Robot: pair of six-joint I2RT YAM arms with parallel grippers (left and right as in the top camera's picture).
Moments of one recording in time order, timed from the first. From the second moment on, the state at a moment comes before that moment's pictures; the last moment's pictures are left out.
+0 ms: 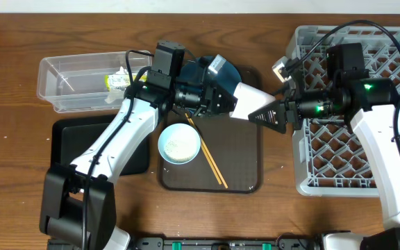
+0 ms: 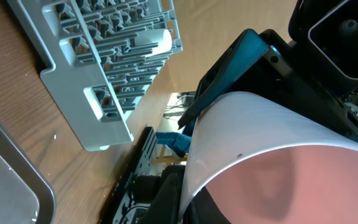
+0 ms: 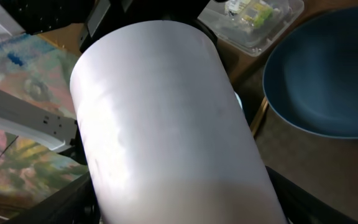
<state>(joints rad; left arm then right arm) -0.36 1.69 1.24 -0.29 1.30 -0.65 0.10 1.51 1.37 -1.07 -1.07 -0.40</state>
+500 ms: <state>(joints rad) -0.36 1.69 1.24 -0.28 1.24 -0.65 0.08 1.51 1.37 -1.09 -1.01 -0.41</state>
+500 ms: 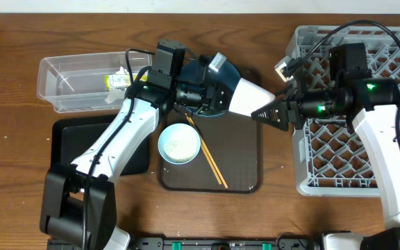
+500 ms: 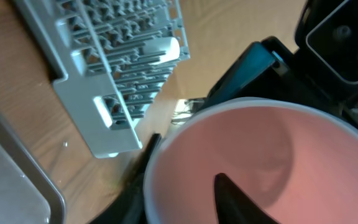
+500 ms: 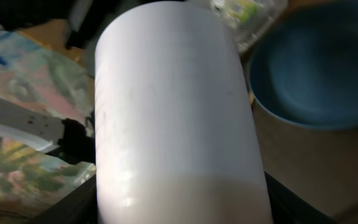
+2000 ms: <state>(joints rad) -0.21 1.26 1.24 -1.07 0.30 -0.27 -0.74 1.75 1.83 -1.22 0.04 0.26</state>
